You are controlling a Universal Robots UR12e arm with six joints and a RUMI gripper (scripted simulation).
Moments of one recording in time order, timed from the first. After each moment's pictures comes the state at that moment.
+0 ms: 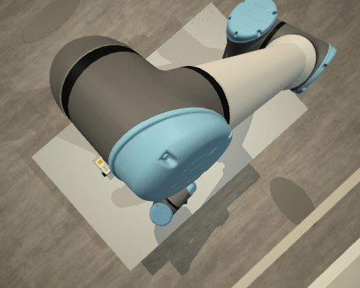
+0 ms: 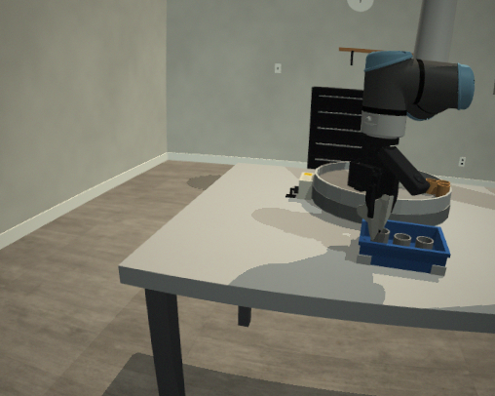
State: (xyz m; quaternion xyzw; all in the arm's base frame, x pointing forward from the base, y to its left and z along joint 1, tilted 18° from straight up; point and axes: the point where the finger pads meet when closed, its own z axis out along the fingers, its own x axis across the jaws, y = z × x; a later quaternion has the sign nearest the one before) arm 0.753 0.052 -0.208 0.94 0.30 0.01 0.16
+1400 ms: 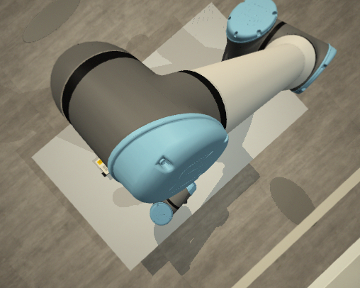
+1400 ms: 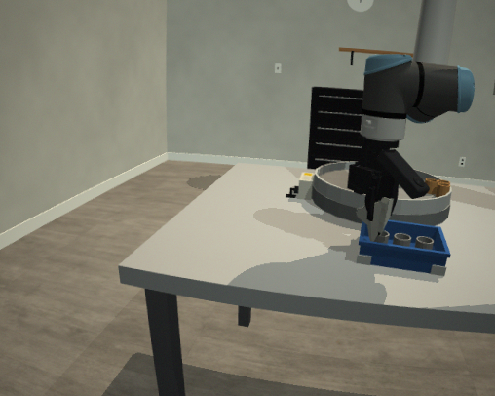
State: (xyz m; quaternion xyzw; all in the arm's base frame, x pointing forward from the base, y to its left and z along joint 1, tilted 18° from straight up) arm 0.753 0.050 -0.213 0.94 0.30 0.01 0.16
